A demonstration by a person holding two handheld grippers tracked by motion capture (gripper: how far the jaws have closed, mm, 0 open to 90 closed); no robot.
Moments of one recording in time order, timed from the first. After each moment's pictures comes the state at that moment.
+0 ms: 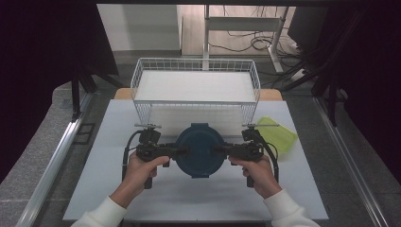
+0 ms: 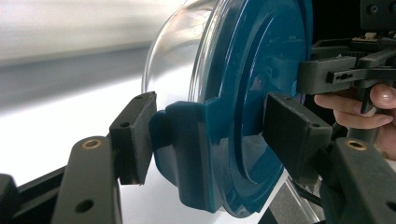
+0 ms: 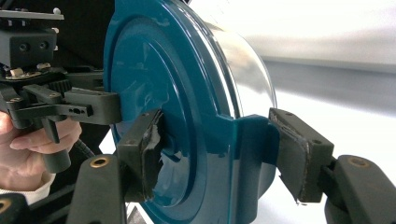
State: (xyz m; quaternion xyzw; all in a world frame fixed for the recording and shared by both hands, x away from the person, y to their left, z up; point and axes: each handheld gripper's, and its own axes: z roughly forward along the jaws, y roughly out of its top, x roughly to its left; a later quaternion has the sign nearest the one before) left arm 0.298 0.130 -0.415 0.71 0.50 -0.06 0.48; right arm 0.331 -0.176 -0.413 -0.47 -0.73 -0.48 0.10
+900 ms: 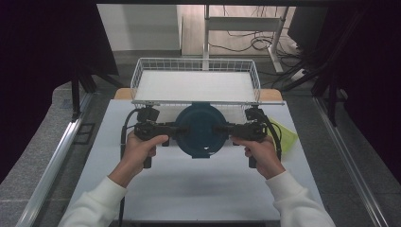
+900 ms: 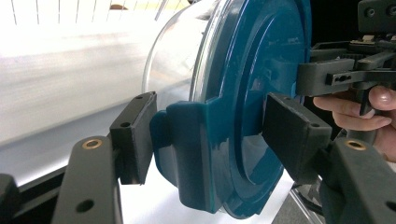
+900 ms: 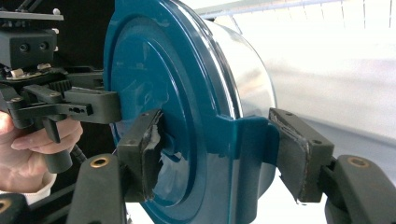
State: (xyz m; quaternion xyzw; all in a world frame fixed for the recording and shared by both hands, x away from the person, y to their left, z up) left arm 0.328 0.134 -0.366 0.71 0.48 -0.03 0.51; right arm 0.358 -0.173 -0.361 -0.46 -0.73 -0.50 0.07
